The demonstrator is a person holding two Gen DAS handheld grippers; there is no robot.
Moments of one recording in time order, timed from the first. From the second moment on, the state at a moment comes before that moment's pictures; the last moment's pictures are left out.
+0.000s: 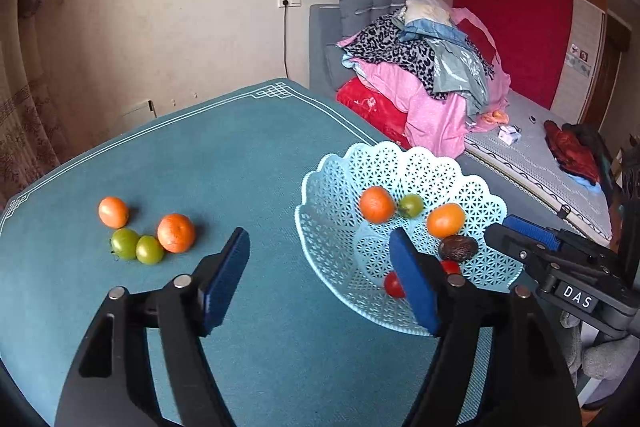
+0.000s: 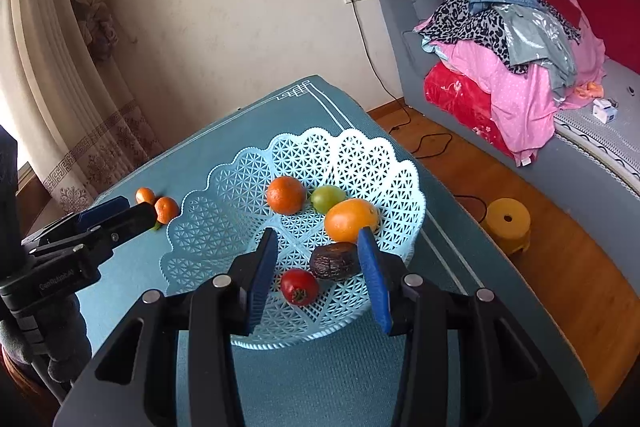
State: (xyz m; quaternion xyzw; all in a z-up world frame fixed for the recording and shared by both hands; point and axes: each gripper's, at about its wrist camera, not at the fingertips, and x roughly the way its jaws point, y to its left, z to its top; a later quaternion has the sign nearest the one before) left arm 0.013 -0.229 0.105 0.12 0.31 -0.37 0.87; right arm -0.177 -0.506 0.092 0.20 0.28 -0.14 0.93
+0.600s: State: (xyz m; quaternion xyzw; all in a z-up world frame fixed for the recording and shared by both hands) left arm 0.067 -0.156 0.115 0.07 0.31 -0.27 0.91; right arm -0.150 -0.464 0.109 0.17 0.28 -0.09 0.94
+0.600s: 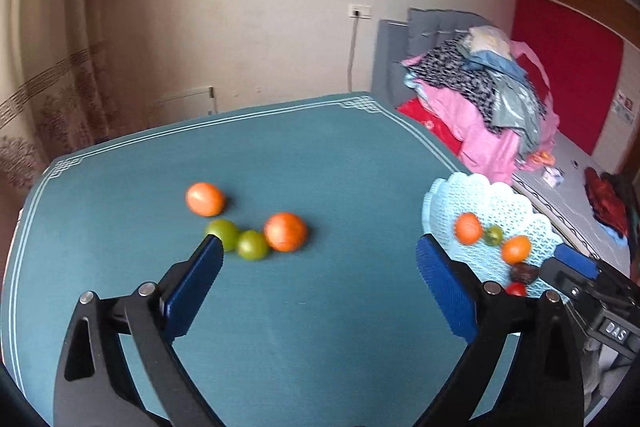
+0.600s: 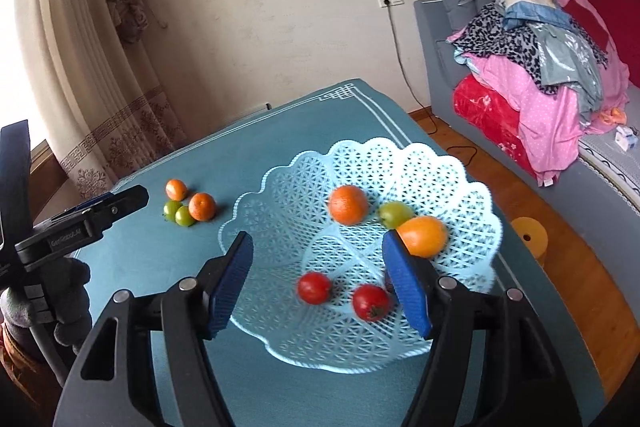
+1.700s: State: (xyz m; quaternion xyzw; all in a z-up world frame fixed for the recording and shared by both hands) left arm 0.207 -0.113 0.064 0.04 0.38 -0.15 0.91; right arm -0.072 -0.330 0.090 0.07 0.35 0.06 0.93
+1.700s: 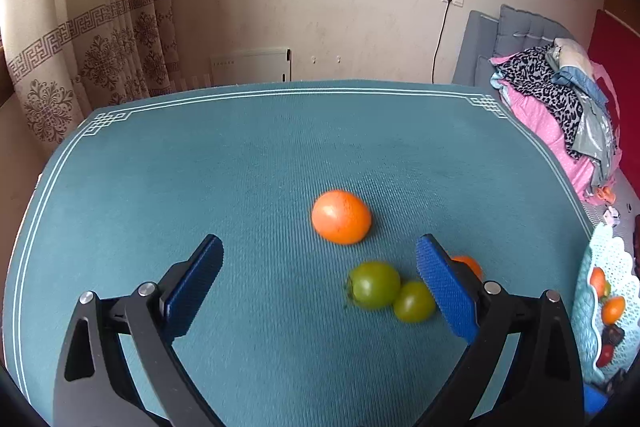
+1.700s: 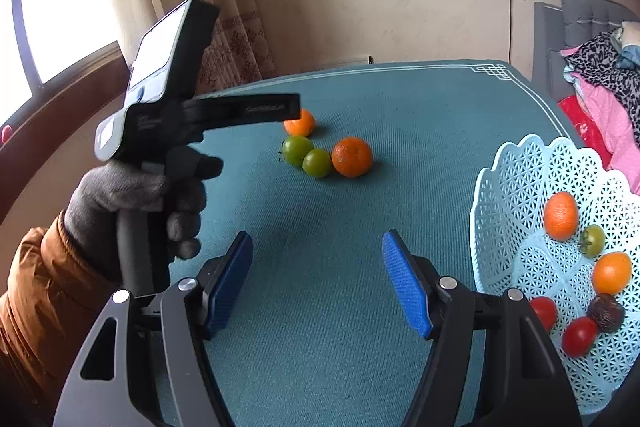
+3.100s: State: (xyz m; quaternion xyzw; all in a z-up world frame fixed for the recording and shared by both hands) left arm 0.243 -0.081 0.063 -0.04 0.38 -0.17 0.91; right arm 0.037 -0.311 0.058 0.00 0.40 0.00 0.92
